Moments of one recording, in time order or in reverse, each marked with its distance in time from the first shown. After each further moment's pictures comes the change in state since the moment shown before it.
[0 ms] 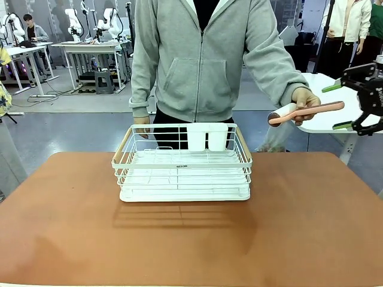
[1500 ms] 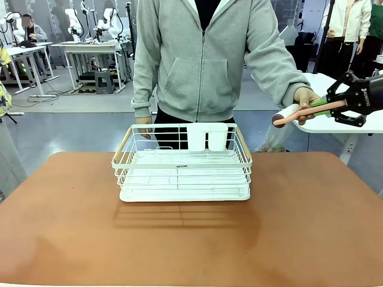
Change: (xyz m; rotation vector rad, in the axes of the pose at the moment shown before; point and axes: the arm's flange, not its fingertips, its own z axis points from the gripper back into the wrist) left arm 0.000 0.000 0.000 0.000 0.000 0.000; right arm 0.018 0.004 -0.024 0.004 -0.097 -0.018
